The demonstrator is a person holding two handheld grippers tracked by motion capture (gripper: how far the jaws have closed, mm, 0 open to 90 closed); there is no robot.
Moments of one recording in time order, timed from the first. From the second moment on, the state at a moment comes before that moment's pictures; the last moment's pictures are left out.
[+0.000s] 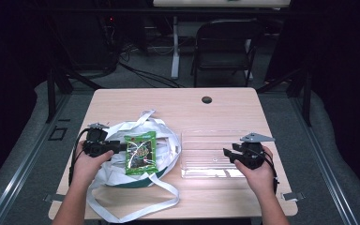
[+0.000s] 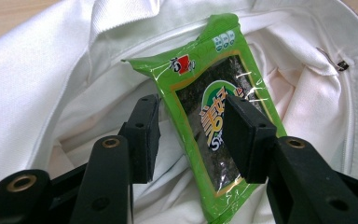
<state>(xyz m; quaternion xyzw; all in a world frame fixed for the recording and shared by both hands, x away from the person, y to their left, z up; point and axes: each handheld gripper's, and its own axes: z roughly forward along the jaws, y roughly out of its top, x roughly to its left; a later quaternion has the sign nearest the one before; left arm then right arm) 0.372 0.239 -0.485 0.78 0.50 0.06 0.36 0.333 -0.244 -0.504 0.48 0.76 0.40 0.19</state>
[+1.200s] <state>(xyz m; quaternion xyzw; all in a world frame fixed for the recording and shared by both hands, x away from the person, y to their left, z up) 0.386 0.226 -0.526 0.74 0.56 -0.02 0.36 0.331 -0.242 -0.504 0.48 0.75 0.41 0.19</state>
